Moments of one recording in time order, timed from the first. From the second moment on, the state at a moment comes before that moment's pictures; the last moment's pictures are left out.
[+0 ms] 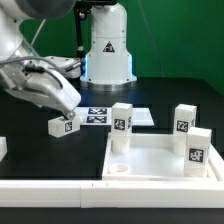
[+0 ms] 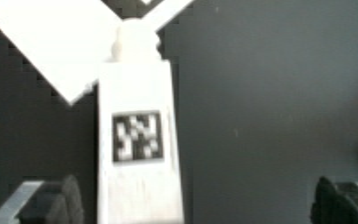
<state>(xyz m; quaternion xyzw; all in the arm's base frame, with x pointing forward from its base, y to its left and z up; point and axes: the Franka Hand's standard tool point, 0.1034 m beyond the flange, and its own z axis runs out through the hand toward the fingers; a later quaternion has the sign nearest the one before) 0.430 -0.118 0.044 -0.85 0.37 0.33 0.19</state>
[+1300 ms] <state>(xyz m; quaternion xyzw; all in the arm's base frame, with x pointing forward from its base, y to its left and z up) 0.419 -0.116 0.007 -0.79 0.36 0.45 0.22</state>
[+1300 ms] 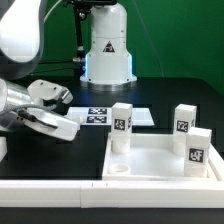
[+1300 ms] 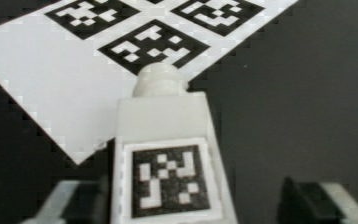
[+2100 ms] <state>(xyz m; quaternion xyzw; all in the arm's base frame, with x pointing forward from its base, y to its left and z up) 0.480 -0.113 0.068 -0.87 0.33 0.31 0.20</state>
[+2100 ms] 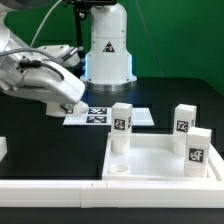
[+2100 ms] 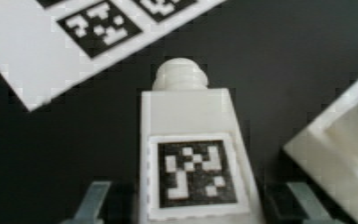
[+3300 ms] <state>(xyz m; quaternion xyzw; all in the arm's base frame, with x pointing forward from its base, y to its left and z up) 0.615 -0.038 0.145 -0.97 0.22 -0.12 0.06</state>
